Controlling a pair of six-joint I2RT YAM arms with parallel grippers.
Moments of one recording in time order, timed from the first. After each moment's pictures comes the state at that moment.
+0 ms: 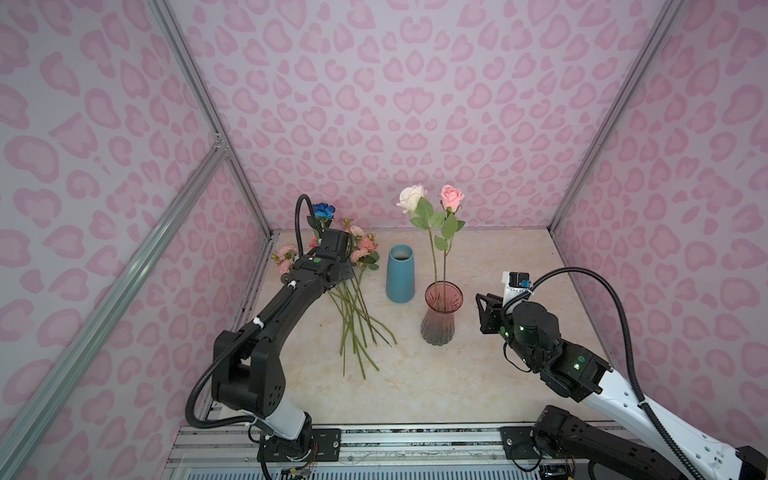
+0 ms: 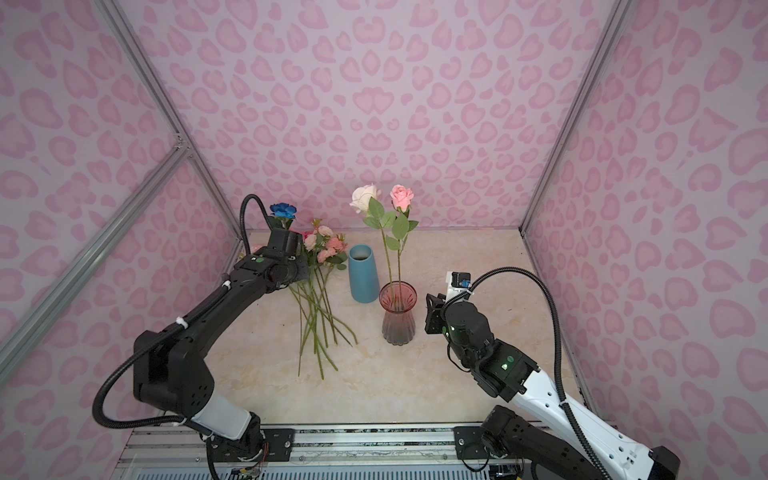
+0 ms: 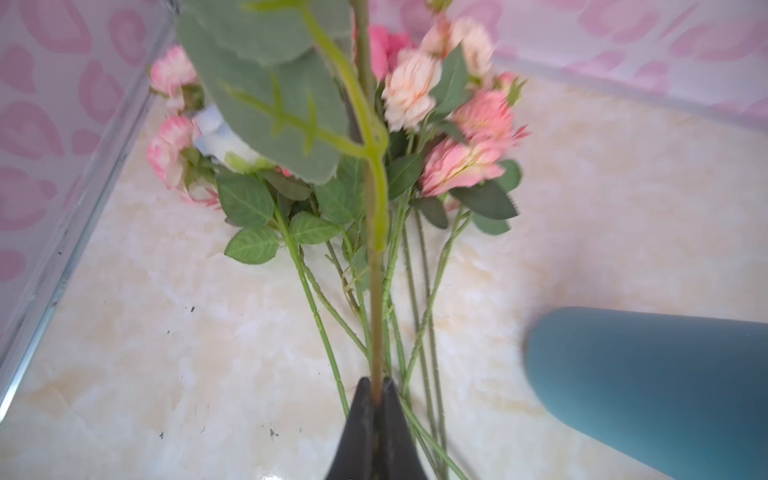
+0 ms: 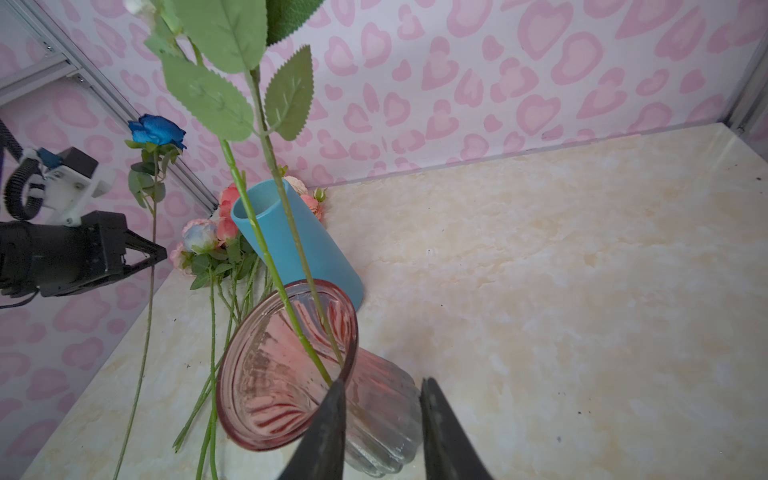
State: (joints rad) left arm -0.30 1.55 1.35 -0.66 -0.28 -0.45; right arm 0.78 0.80 0.77 -0.35 0.43 0.51
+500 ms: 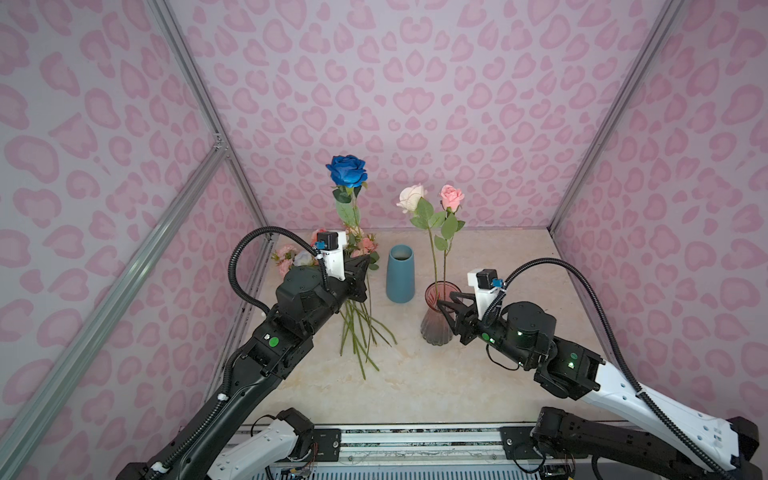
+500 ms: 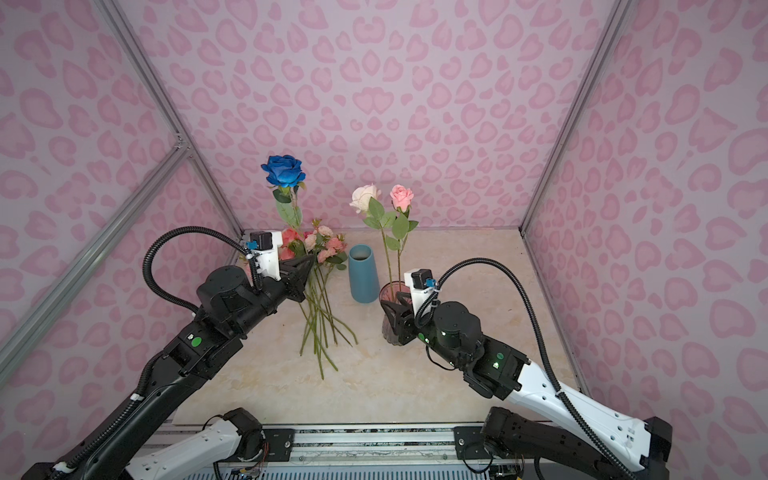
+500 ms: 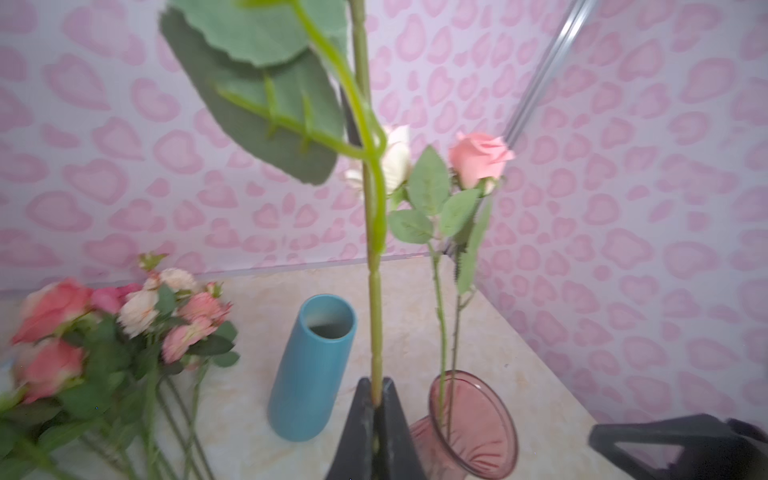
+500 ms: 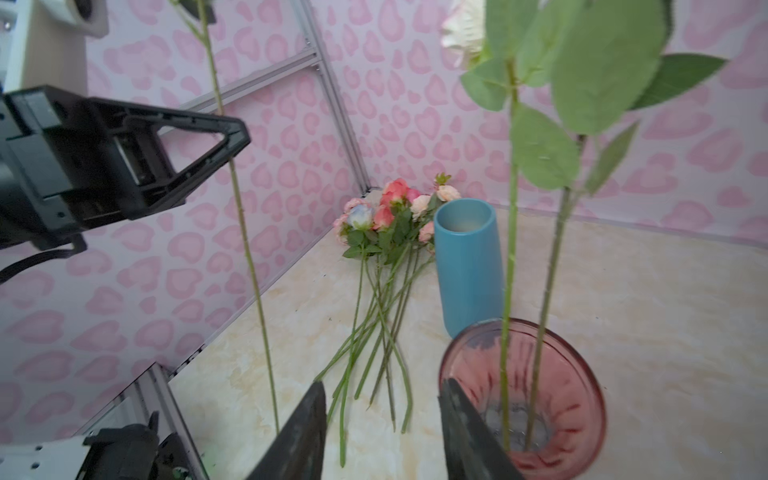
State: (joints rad) left arm -0.61 0.93 1.07 -0.21 -0.01 -0.31; right arm 1.00 0.91 0.91 -0.19 0.21 0.34
